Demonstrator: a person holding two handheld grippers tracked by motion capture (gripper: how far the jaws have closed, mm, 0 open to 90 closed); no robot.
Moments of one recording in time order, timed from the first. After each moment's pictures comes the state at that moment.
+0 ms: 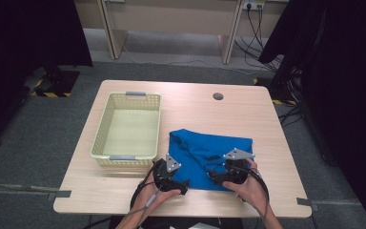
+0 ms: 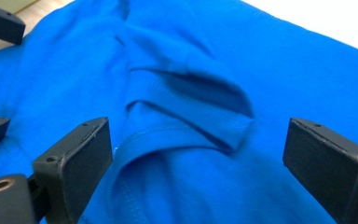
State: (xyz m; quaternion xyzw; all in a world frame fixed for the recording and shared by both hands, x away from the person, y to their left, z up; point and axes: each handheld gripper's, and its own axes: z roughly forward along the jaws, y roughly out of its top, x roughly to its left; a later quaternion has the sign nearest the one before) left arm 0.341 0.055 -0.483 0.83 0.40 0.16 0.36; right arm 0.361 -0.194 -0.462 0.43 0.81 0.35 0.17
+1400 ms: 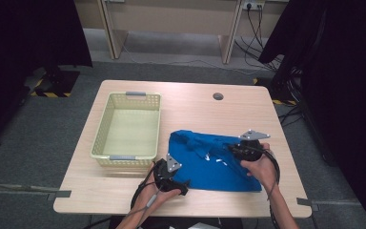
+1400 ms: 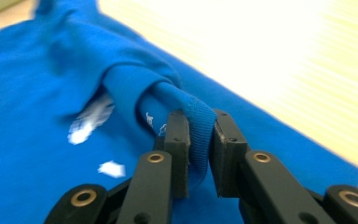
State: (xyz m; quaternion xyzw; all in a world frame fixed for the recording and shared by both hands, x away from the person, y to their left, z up) left arm 0.341 0.054 -0.483 0.83 0.40 0.16 0.36; right arm 0.418 -0.243 -0.439 0.42 0.81 0.35 0.21
